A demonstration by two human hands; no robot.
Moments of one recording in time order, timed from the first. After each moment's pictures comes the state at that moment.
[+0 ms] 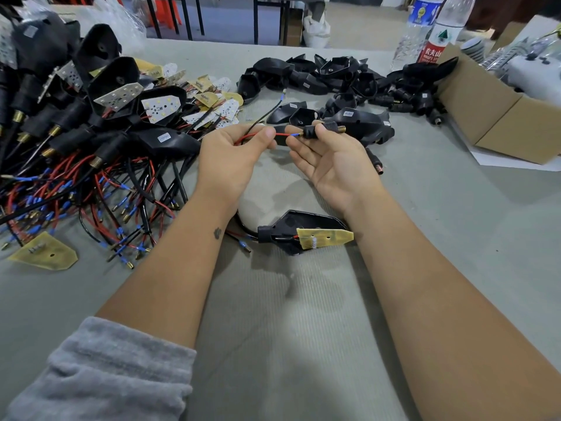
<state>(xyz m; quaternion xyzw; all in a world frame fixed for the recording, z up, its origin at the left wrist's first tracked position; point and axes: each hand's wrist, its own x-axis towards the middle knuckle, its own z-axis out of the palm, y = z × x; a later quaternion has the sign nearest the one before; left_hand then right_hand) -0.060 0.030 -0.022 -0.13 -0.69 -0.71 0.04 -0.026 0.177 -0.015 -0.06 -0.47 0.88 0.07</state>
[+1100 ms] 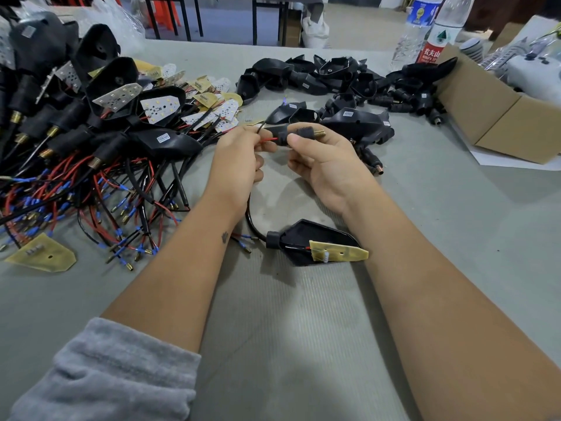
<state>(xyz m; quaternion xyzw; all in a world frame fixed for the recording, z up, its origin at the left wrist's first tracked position) -0.058 0.041 -0.017 -0.06 -0.64 -0.77 -0.04 -0.024 0.169 -0.015 -0.02 -0.58 0.81 0.08</state>
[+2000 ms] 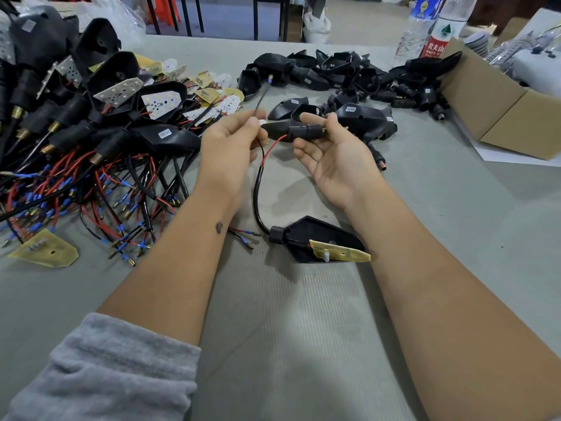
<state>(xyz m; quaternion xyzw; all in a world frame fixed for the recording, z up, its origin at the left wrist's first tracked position) -0.061 0.033 -0.018 -0.08 -0.64 -0.76 0.02 -0.030 0.175 -0.017 -0.07 -0.47 0.88 0.07</state>
